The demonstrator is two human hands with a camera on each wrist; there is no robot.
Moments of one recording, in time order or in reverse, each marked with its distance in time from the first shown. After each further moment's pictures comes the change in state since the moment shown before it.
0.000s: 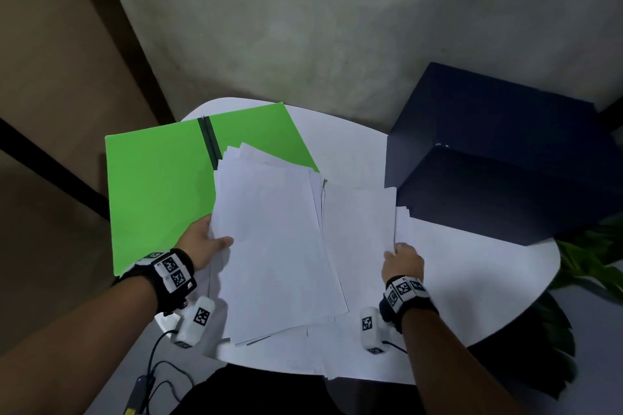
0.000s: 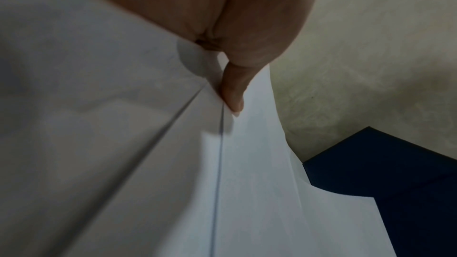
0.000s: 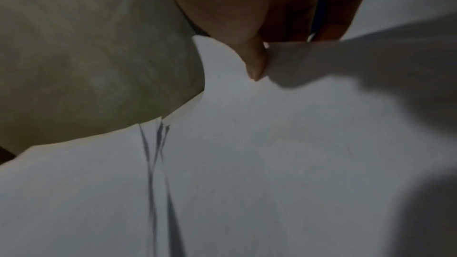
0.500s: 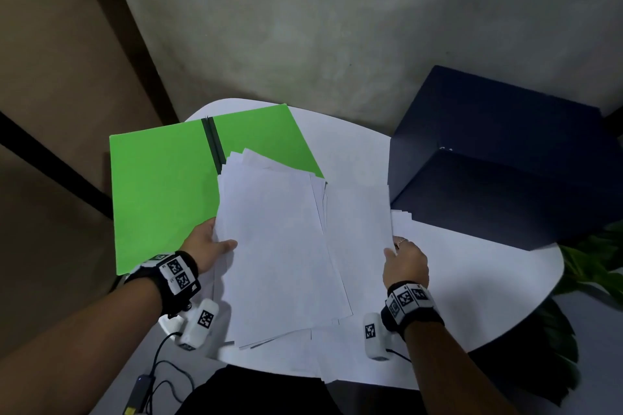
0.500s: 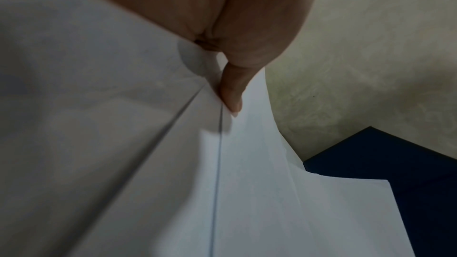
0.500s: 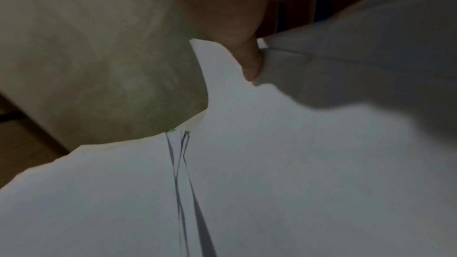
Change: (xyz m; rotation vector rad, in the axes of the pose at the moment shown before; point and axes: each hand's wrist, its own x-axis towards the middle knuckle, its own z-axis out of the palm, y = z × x) left_hand -0.003 -0.001 0.002 0.021 -0.006 -0.034; right_hand -0.013 -0.007 -0.011 -0.030 0.119 -0.182
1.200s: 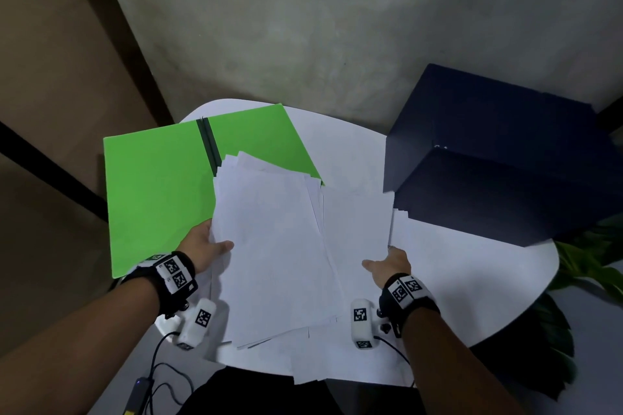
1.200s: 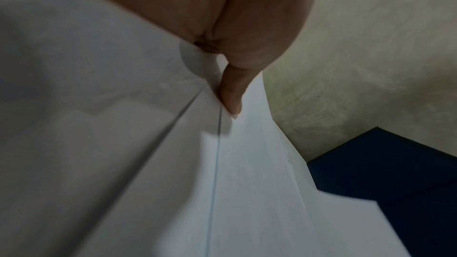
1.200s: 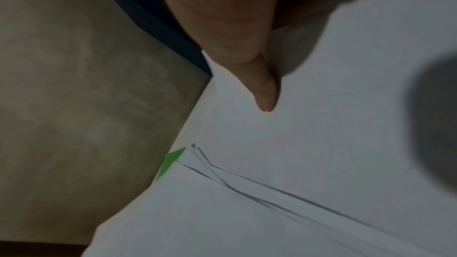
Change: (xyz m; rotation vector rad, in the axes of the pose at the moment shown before) left_hand 0.006 -0.005 0.001 -0.008 -0.004 -0.015; right_hand -0.001 -0.008 0.005 0.175 -0.306 0.267
